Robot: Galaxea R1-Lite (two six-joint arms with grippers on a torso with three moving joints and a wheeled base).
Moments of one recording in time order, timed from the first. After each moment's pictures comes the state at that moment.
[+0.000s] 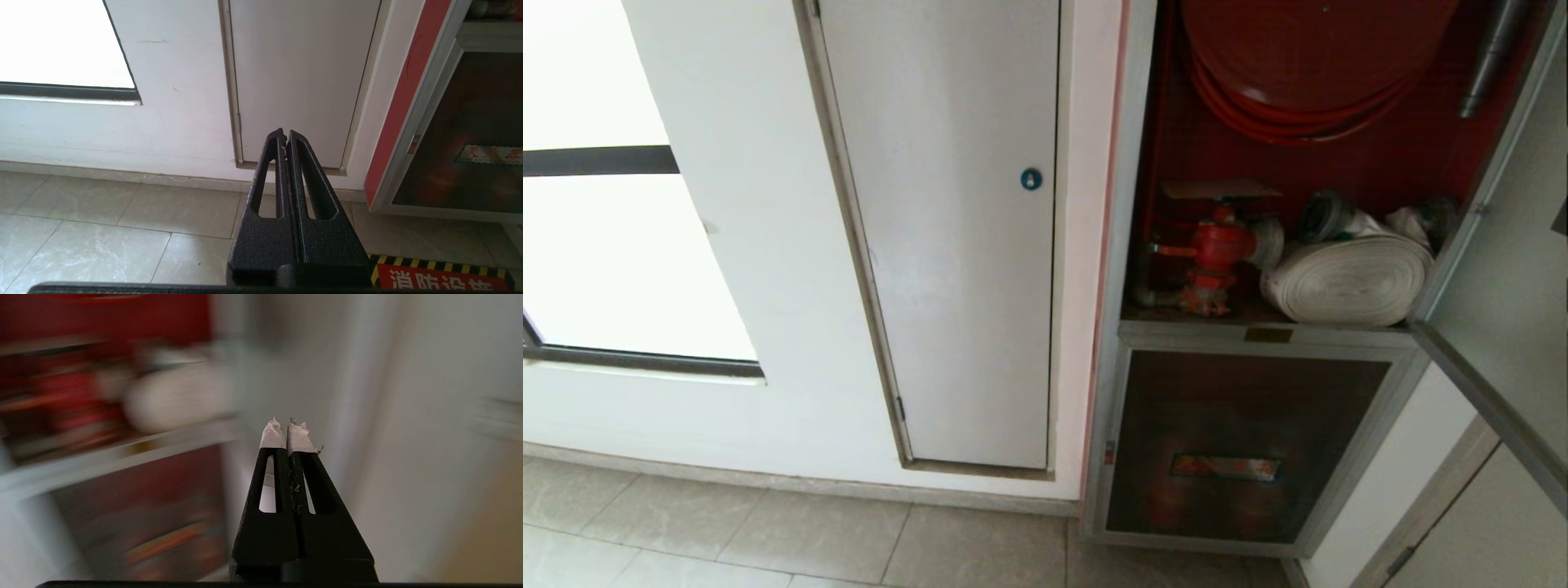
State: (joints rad) left arm -0.01 0.00 0.00 0.00 0.01 0.00; right arm -0.20 0.46 -0.67 0.05 -0.53 -0.08
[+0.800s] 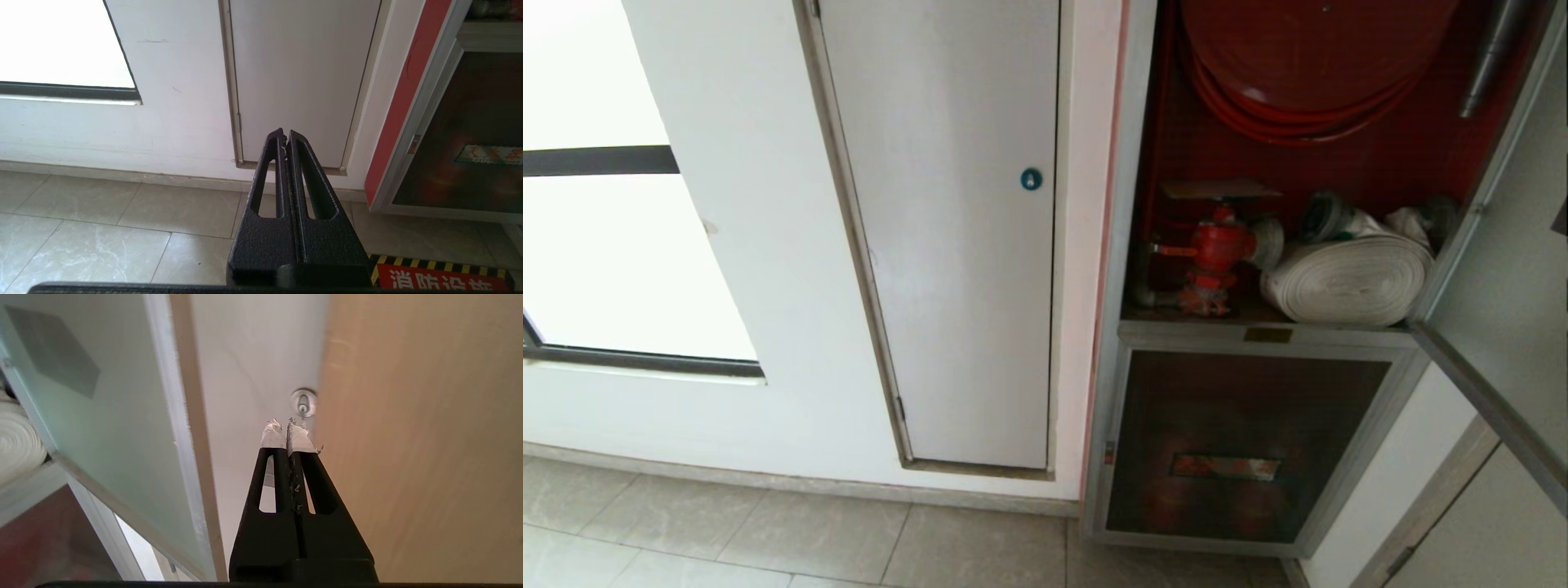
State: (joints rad) left arm -0.01 0.00 0.00 0.00 0.01 0.00; right arm -0.34 0.68 -0.85 0.05 -0.93 -0.10
